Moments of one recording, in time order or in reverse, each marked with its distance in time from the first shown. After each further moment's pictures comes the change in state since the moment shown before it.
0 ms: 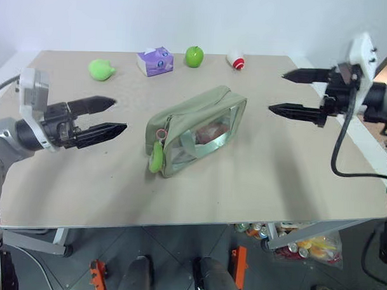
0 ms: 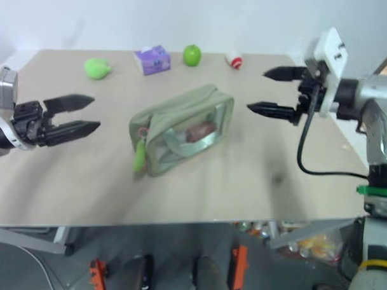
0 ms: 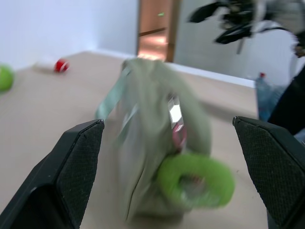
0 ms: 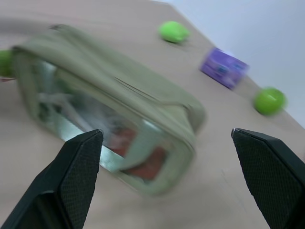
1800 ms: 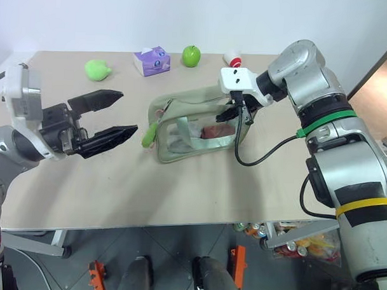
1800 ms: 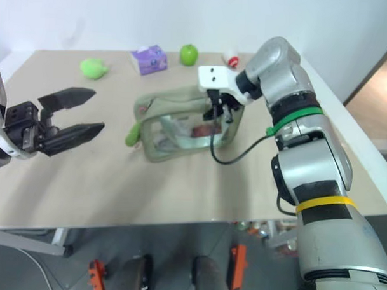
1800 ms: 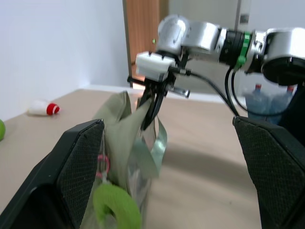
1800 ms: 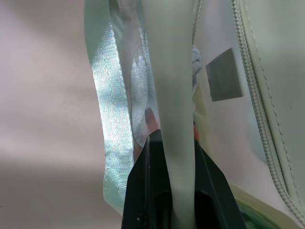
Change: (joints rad) left arm 0.135 -0.056 0.098 -0.223 -0.153 -0.056 0.207; right arm -0.516 0.452 0.383 0.810 -0.637 -0.410 0.228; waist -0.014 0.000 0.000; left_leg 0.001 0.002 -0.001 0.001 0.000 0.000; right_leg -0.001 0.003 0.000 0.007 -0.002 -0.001
